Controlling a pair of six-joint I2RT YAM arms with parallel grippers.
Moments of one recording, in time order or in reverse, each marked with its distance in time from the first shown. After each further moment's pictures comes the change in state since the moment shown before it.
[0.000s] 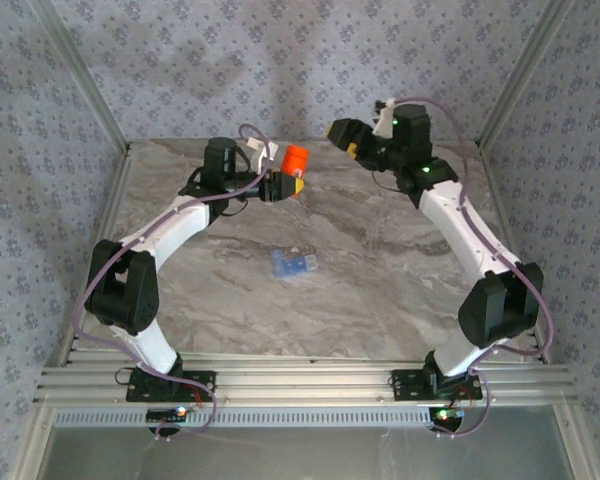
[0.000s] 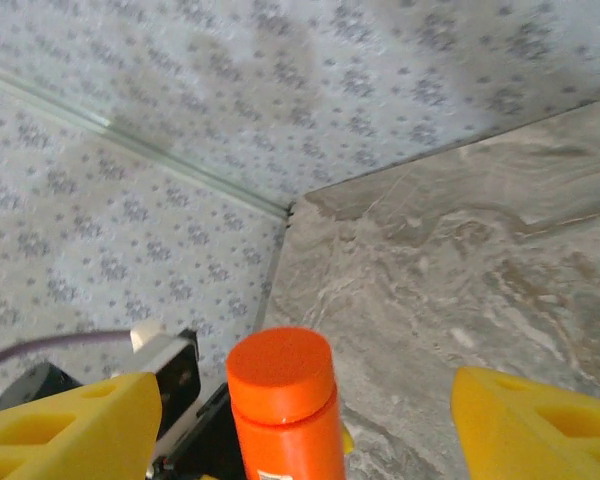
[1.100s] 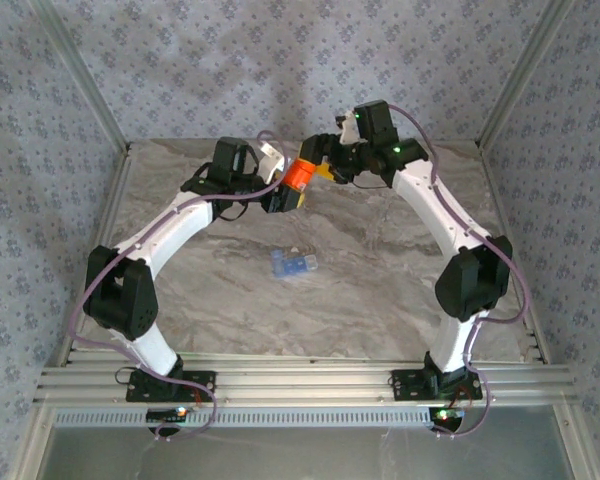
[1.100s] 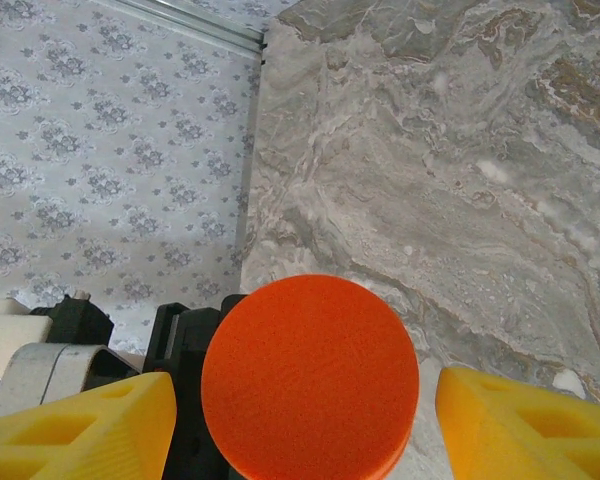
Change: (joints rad) left arm -0.061 -0.027 0.083 -0.285 -0.182 0.406; right arm 0.114 0.225 0.273 -0.364 -0.129 -0.033
